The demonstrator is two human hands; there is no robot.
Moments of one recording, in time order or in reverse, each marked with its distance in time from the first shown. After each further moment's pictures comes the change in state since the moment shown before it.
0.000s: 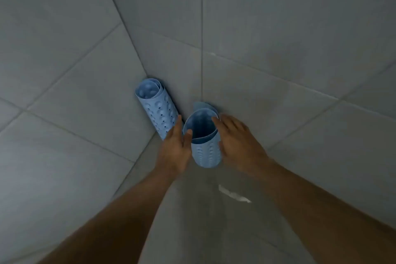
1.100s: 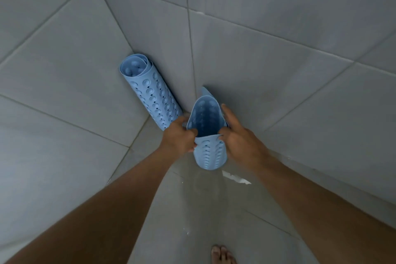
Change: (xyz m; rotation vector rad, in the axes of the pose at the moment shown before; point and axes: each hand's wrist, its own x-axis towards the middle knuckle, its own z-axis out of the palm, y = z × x) left_hand 0.010 -0.012 0.029 -0.226 -0.160 -0.467; right_hand -0.025 0.023 0.070 0.168 -0.115 0.054
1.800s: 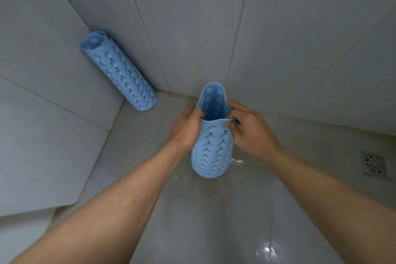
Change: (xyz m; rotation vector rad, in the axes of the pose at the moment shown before) left_hand -0.148 -0.072 0.100 0.017 -0.180 0.206; right_hand -0.202 0.017 0.046 0.344 0.475 0.094
